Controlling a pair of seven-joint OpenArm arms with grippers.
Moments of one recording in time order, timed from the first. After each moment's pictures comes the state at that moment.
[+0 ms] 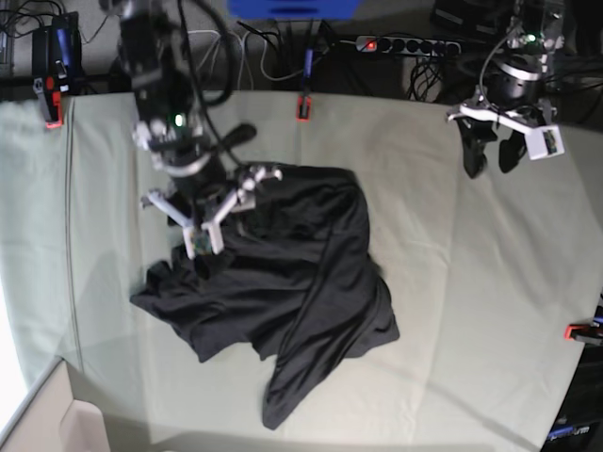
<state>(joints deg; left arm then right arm) 36.6 -19.9 -3.5 101.2 -35.4 0.3 1.0 -12.0 3.1 -10.5 97.7 0.3 -0.1 -33.0</state>
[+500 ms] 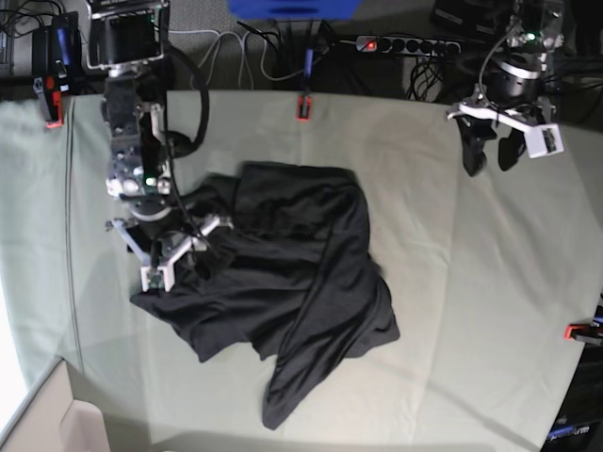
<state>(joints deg) 36.9 -19.7 -3.5 101.1 -35.4 0.3 1.2 -2.5 2.7 -0.1 83.8 0.2 -0.3 -32.7</state>
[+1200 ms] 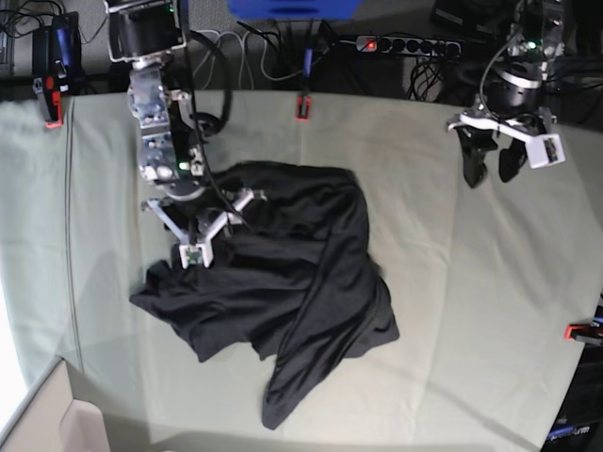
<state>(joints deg) 34.9 -19.7 -3.2 101.1 -35.6 0.3 1.2 -3.2 0.2 -4.5 78.1 0.4 -0.2 -32.4</state>
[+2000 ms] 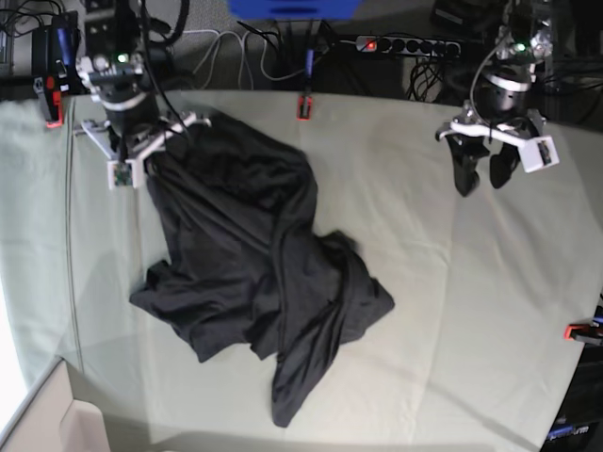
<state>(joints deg) 32.5 -15.7 -3.2 101.7 -35.6 0.3 1.6 -30.7 4.6 3.8 108.6 0.4 0.0 -32.3</state>
